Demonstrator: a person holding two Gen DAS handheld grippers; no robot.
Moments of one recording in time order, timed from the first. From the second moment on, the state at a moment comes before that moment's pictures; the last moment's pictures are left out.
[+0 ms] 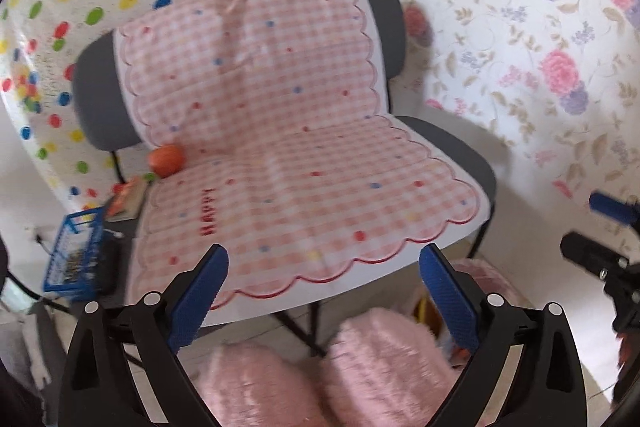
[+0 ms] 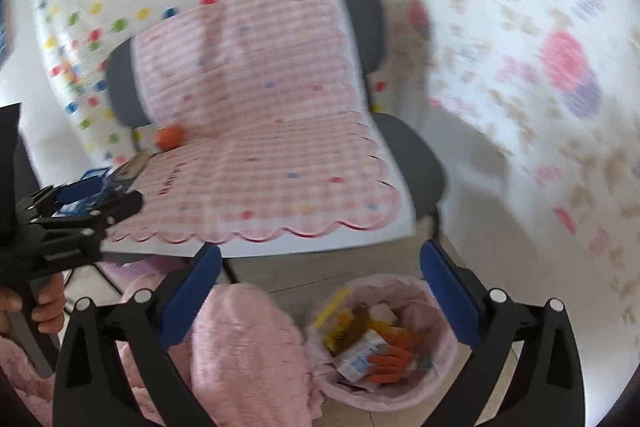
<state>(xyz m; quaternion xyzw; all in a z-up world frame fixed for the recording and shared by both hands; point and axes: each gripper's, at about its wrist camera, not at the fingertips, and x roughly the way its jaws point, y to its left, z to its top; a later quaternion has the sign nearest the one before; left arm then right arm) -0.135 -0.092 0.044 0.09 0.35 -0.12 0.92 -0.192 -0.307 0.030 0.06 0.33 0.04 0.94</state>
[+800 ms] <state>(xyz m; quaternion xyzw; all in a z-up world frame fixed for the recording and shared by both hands) -0.146 0.015 0.050 0.02 0.40 0.02 0.92 -0.153 -0.232 0.070 0.00 0.32 0.08 0.94</state>
